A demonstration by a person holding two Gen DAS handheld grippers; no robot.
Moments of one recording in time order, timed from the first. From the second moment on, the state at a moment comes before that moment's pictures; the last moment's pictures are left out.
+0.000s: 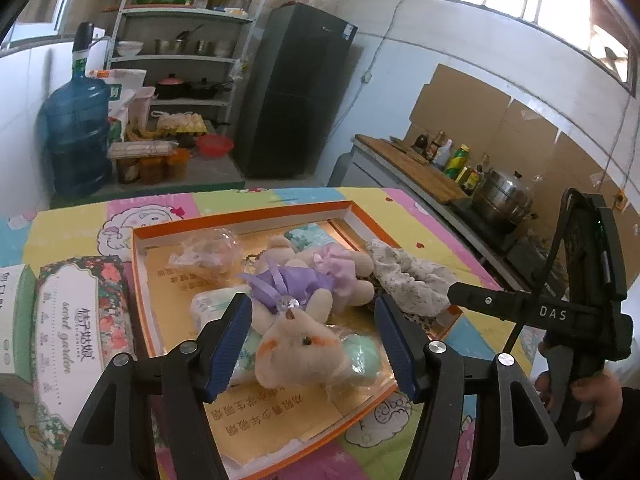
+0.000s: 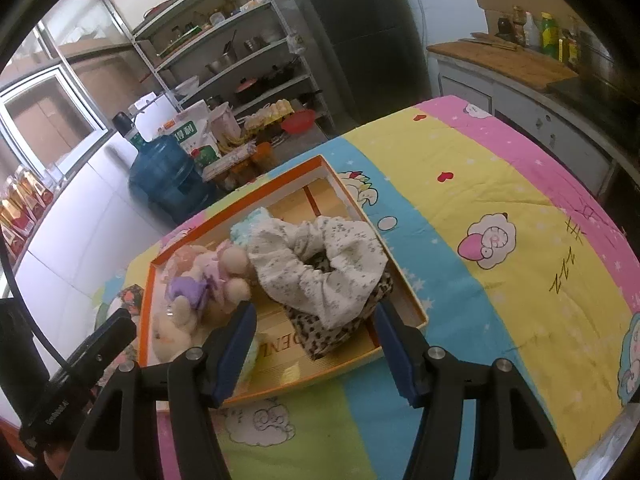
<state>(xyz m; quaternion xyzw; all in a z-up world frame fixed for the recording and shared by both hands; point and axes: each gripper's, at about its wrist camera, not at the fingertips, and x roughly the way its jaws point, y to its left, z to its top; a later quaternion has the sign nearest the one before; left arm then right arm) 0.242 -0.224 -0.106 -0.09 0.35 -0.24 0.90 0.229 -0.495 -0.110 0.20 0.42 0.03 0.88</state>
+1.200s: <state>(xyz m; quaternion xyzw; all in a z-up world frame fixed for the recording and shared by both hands) 0.169 -0.133 -0.070 -0.08 0.31 -0.25 0.91 0.161 -0.393 -0.050 0.15 0.38 0.05 0.91</state>
